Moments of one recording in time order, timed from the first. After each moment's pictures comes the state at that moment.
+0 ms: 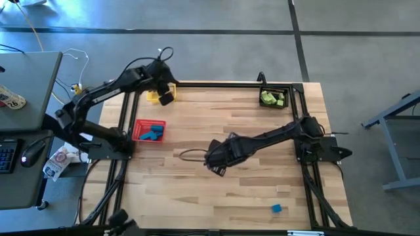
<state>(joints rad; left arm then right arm) 0.83 1.35 1.15 -0.83 -0.28 0.31 0.26 2.01 1.71 -1.09 0.33 0.70</state>
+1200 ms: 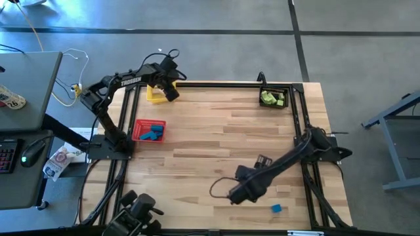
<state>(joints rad) 1.02 1.72 1.15 -0.64 -0.19 0.34 0.57 2.00 1.71 -1.57 0.10 1.00</state>
